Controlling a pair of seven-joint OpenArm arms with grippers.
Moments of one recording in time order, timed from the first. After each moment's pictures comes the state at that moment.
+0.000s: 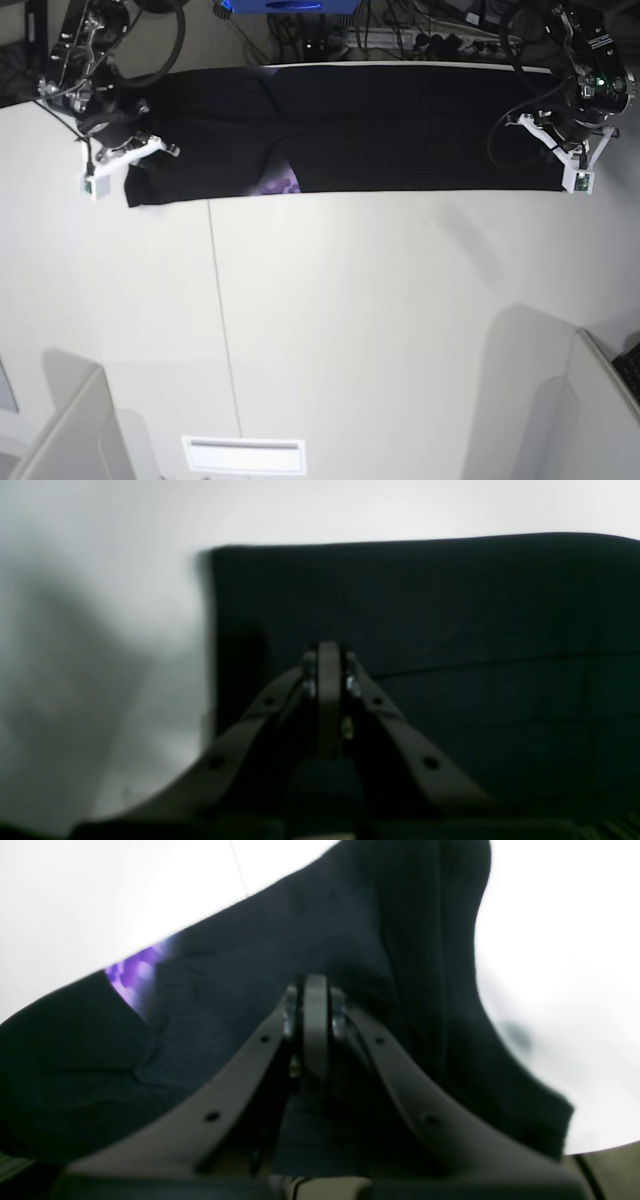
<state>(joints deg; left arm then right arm) 22.9 -13.9 -33.5 110.3 -23.7 -24.2 62.9 -20.9 6.8 20.5 108.6 34.1 0.8 -63.4</state>
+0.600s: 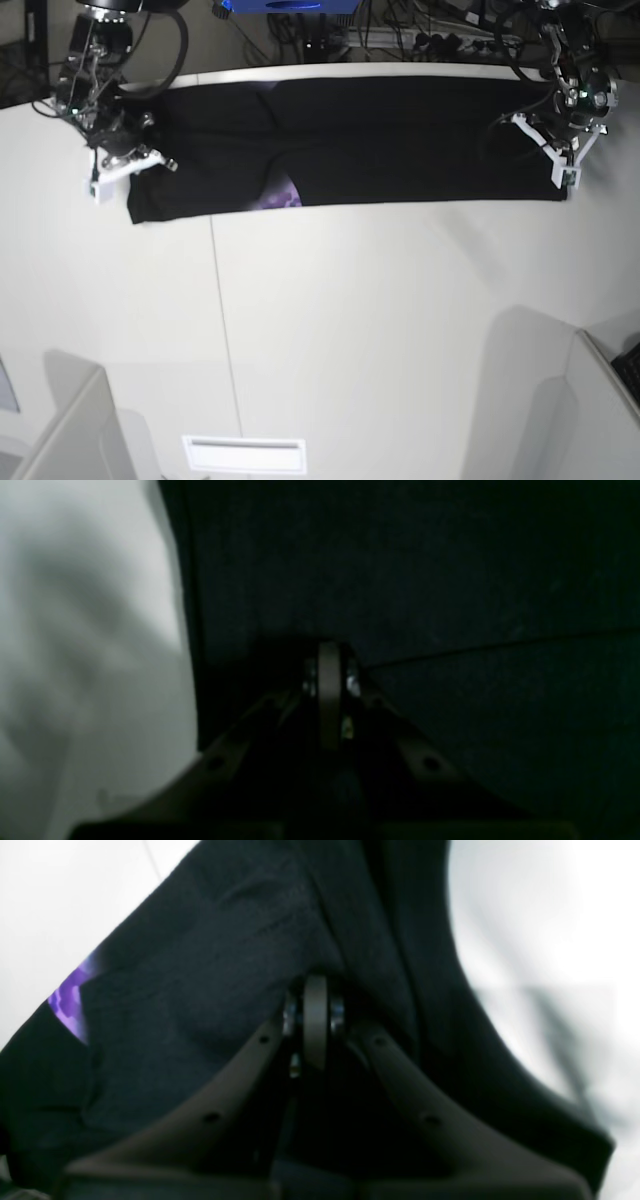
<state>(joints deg) 19.4 -14.5 -30.0 93.9 -13.1 -24.2 52.3 -14.5 7.1 20.5 91.8 33.1 2.2 -55.2</state>
